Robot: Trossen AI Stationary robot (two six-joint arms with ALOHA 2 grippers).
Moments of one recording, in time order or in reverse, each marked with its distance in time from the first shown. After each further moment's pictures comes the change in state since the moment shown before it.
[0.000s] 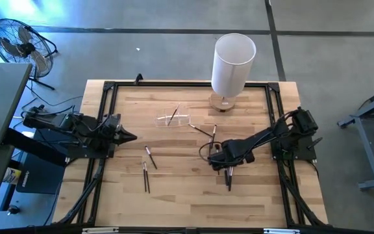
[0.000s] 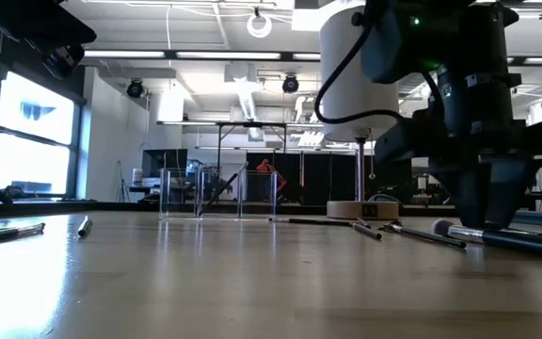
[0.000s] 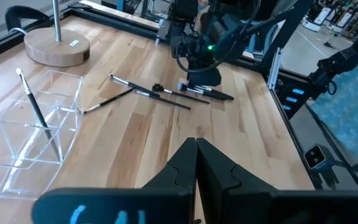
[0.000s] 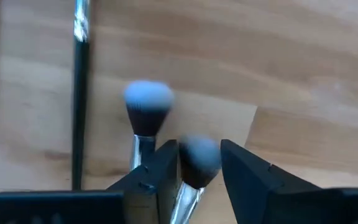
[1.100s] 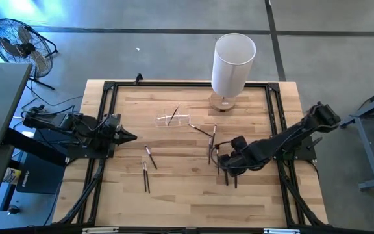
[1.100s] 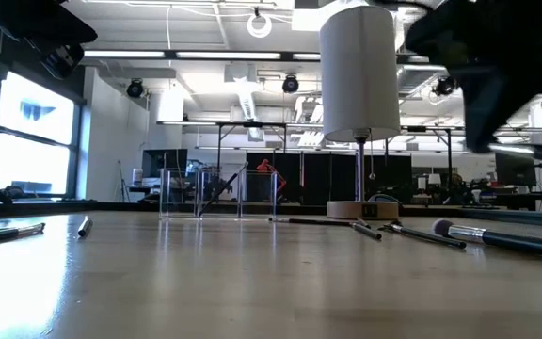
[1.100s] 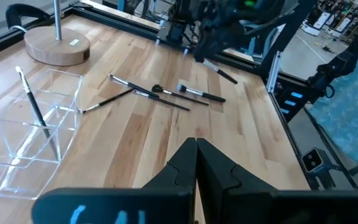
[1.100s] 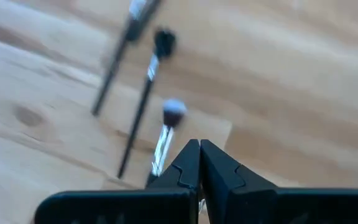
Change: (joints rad) left arm 0.000 0.000 0.000 0.004 -0.005 -0.019; right arm 0.165 -0.301 0.001 -0.130 0.326 0.033
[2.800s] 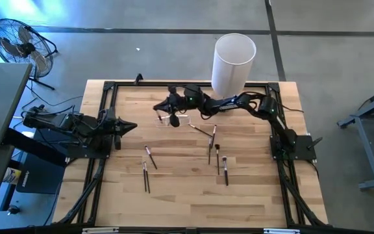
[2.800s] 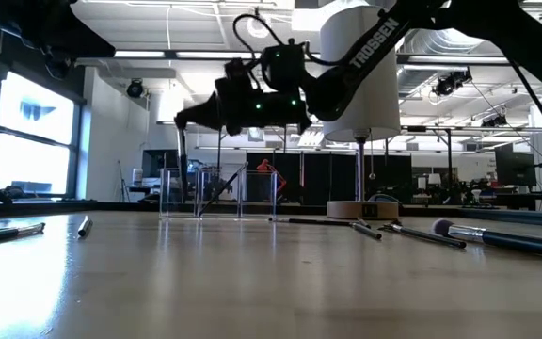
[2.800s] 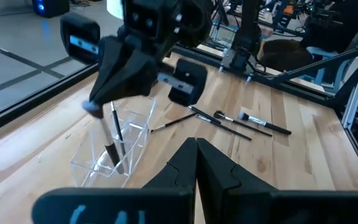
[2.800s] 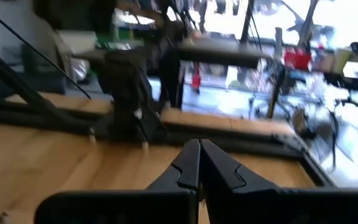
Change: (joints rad) left arm 0.000 0.003 0.000 -0.001 -0.289 0.000; right arm -0.775 0.748 0.444 1.733 -0.770 -1.788
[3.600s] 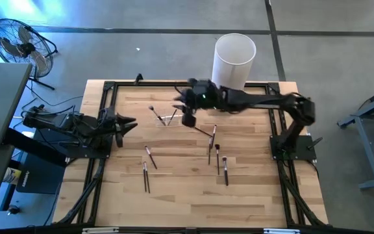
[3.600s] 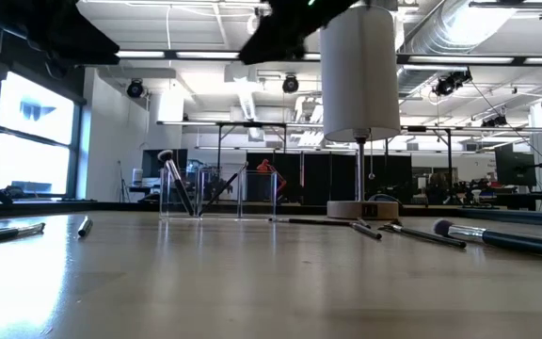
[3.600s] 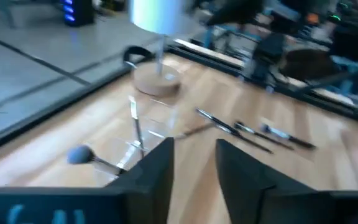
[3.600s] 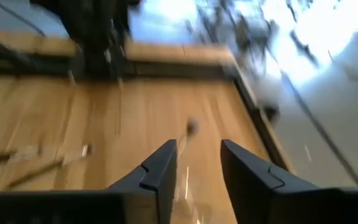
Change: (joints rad) left arm 0.000 0.011 0.000 0.021 -0.108 -0.004; right arm 0.153 -0.525 0.005 -0.960 0.494 -0.008
